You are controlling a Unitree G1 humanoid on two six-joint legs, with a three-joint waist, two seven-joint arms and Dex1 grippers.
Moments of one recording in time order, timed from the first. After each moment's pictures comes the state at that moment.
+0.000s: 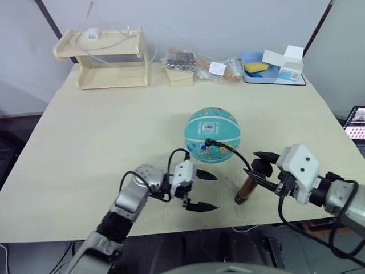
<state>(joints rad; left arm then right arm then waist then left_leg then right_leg) -0.24 0.50 -0.26 -0.07 -0.34 0.18 -1.33 0.09 -0.93 -0.21 -0.96 0.69 0.80 0.49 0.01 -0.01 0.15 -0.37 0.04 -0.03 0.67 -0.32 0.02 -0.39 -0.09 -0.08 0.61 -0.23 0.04</state>
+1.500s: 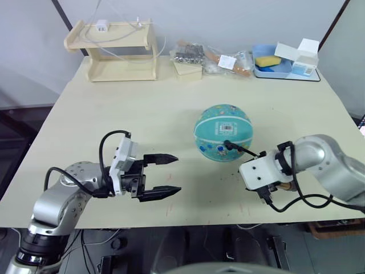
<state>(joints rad) -0.06 0.78 0.10 -0.38 -0.73 0.47 -1.24 -0.60 -1.03 0.60 -0.51 -0.07 0.49 1.26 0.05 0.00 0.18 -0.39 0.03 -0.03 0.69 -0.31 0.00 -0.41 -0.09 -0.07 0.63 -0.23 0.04</state>
